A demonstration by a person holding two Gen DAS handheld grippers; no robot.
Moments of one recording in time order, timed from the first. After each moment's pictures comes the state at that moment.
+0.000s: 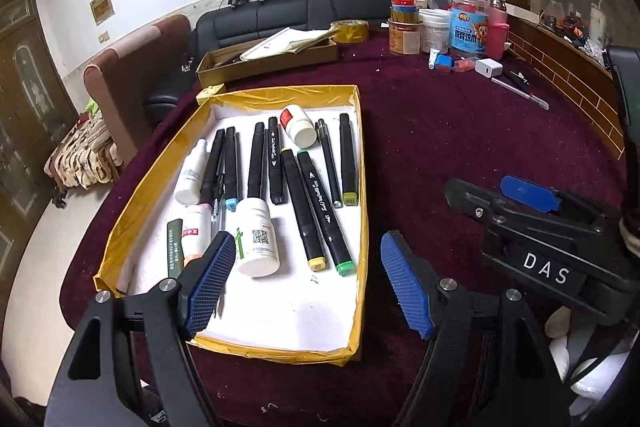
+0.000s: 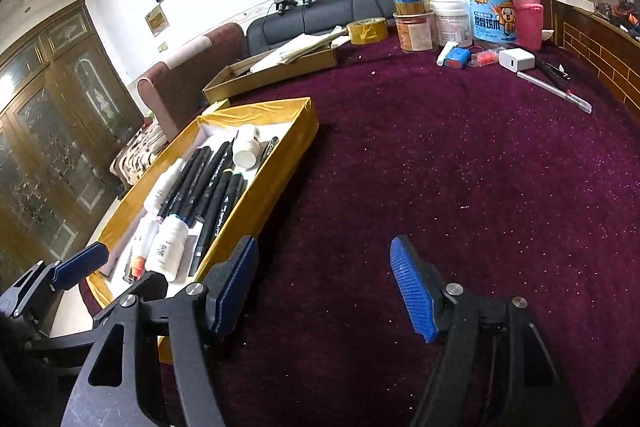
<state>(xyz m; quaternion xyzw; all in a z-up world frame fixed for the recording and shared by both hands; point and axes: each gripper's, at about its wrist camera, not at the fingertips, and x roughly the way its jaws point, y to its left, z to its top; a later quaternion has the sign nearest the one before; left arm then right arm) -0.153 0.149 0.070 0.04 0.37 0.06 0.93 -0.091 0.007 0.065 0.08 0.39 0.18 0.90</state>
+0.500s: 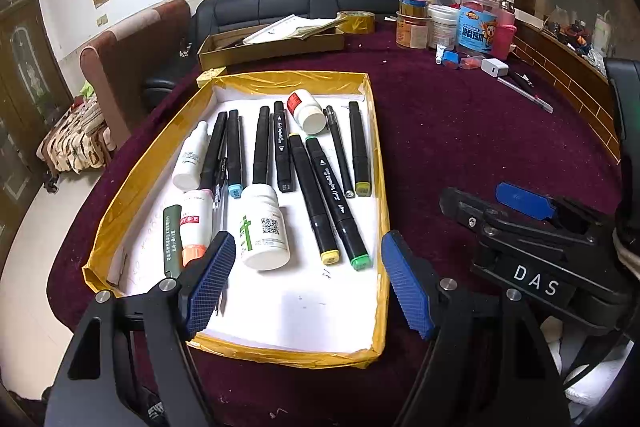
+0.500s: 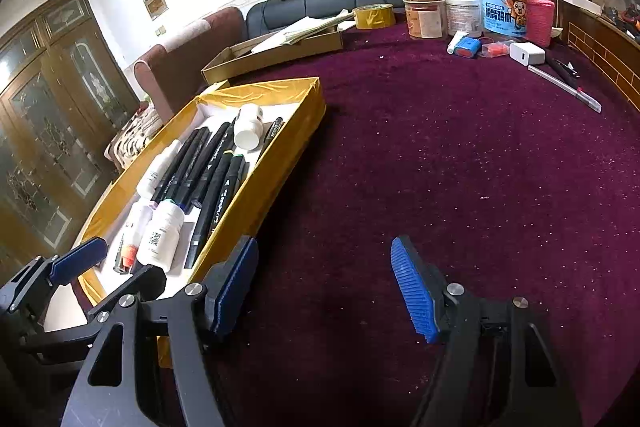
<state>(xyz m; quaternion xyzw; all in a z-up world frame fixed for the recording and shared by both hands) -0.149 0.168 0.059 0.02 0.38 0.05 0.92 -0.088 0.025 0.056 0.06 0.41 0.18 0.89</state>
